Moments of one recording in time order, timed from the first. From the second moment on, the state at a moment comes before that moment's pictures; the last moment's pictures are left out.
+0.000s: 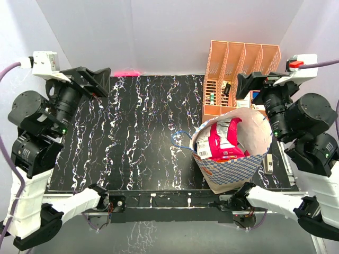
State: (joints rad) left arm -0.53 0.99 1.77 -0.57 -0.27 -0.17; right arm 0.77 0.96 1.73 -0.59 0.68 -0.05
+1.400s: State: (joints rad) left arm -0.99 1.06 1.03 -0.24 0.18 -0.89; right arm 0.20 0.68 1.34 -0.84 0.26 0.32
